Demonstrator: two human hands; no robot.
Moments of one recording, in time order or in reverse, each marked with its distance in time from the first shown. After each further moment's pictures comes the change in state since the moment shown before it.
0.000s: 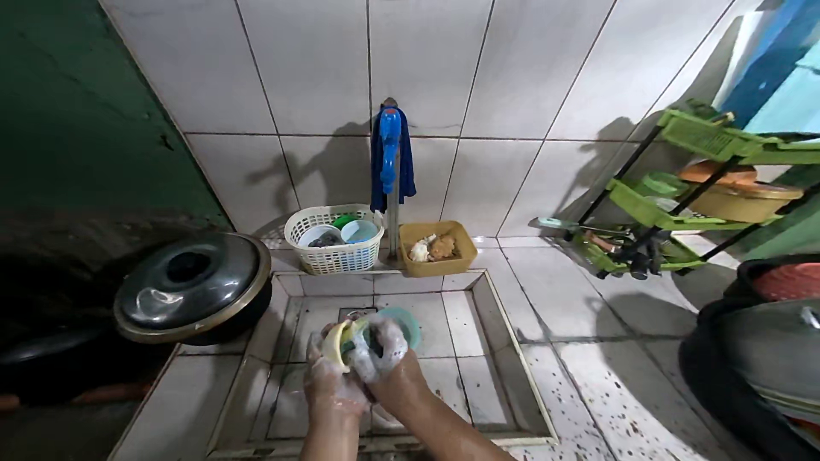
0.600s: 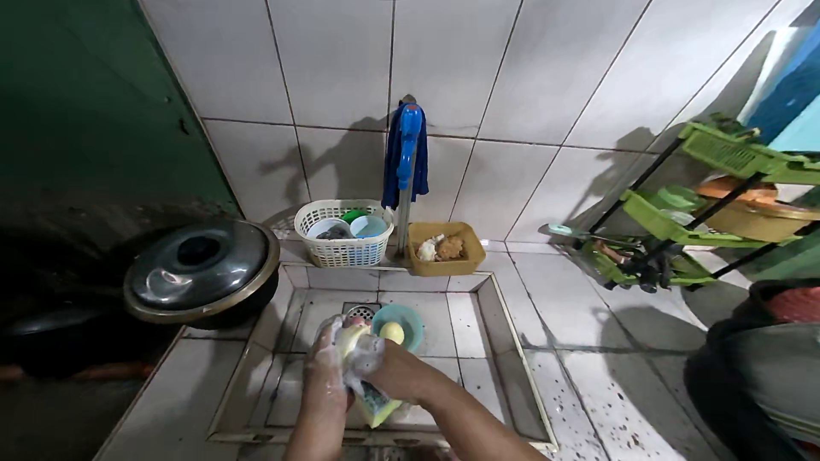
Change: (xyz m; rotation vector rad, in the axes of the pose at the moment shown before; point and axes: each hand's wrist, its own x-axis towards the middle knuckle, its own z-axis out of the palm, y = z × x) left_hand 0.010 0.008 -0.018 0.219 -0.070 0.031; right_hand 0.014 -0.029 -0.030 0.099 -0.649 0.264
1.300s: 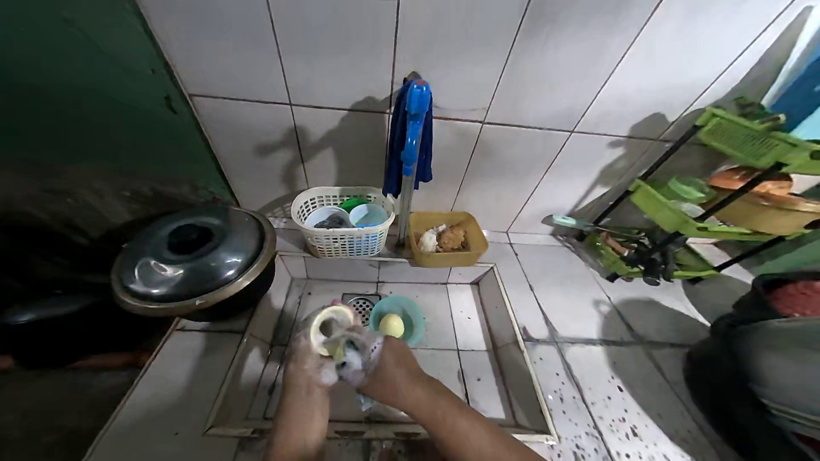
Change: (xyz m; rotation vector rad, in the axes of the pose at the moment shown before) left_hand 0.029 0.006 -0.018 -0.204 -0.063 -0.168; right_hand 0.018 0.016 0.019 -0.433 0.200 -0.067
